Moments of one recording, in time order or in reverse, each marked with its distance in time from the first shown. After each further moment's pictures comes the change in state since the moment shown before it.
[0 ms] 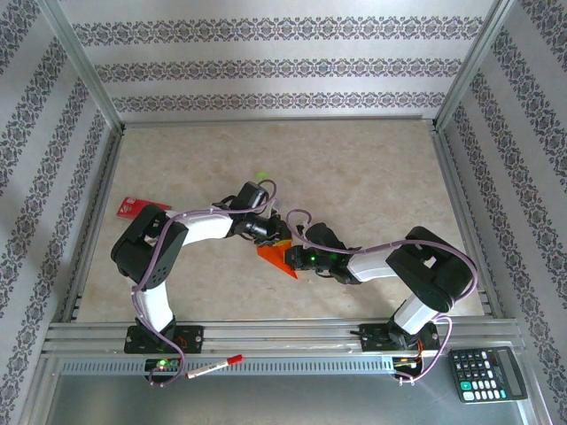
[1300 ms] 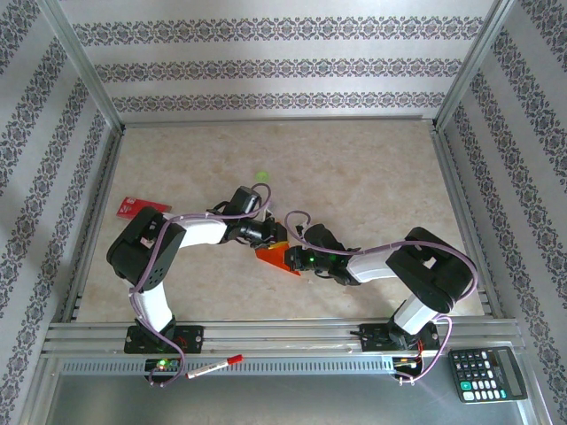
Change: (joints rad) left arm 0.029 -0.035 -0.103 0.153 0.027 -0.032; right arm 0.023 -0.004 0.001 -0.006 0.046 0.000
